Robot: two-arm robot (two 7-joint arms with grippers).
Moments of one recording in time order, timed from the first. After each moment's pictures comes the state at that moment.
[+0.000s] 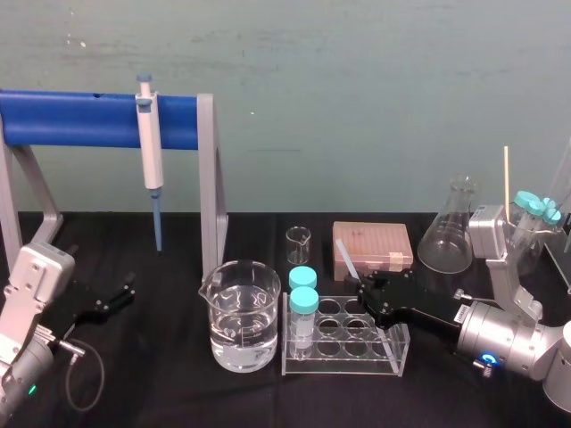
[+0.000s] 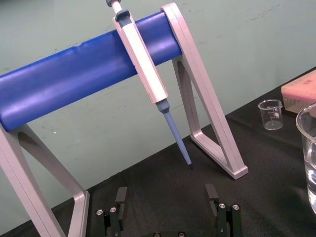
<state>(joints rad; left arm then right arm) -0.20 0.60 0.45 -1.41 -0.25 -0.12 0.03 0.44 0.46 -0.48 -1.13 0.56 -0.10 0.76</state>
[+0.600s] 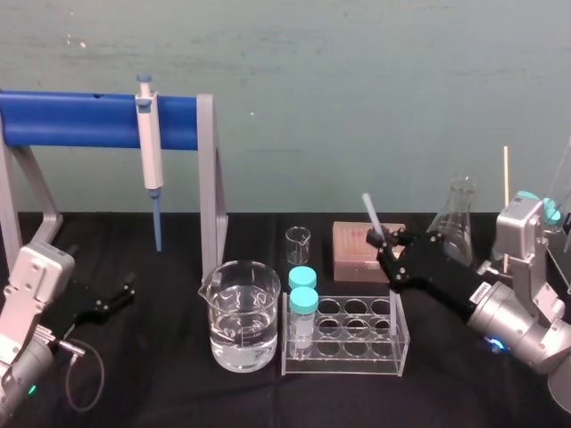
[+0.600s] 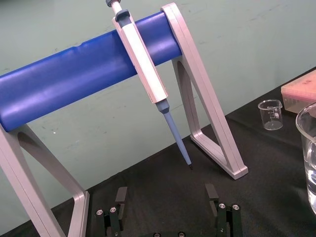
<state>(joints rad) -0.20 0.60 0.45 -1.41 -0.25 -0.12 0.03 0.35 0.46 -0.39 -1.27 0.43 -0.28 0.55</state>
